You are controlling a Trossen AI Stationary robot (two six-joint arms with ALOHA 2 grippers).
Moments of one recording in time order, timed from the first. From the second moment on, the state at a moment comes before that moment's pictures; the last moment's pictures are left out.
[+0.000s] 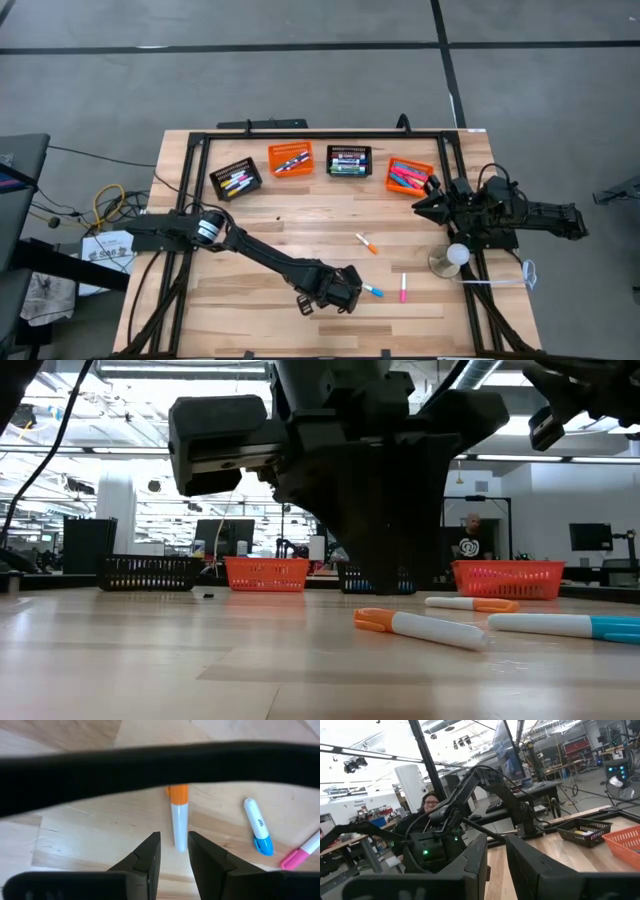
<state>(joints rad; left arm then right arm) -0.45 2.32 1.90 -0.79 -0.13 -2.36 -0.08 0.07 0.17 0.08 -0.26 0.33</state>
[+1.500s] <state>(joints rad) -0.42 2.40 1.90 -0.86 -0.03 -2.39 -0.08 0.07 0.17 0.08 -0.26 0.33</state>
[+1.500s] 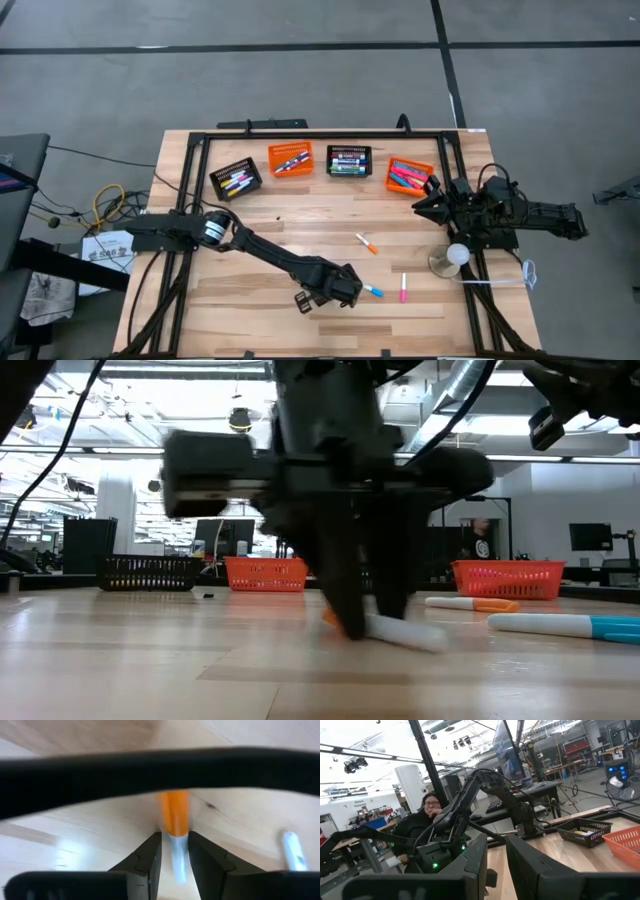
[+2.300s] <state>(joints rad) -0.40 2.39 1.90 -1.01 0.02 -2.36 -0.08 0.07 0.17 0.09 -0.26 0.33</state>
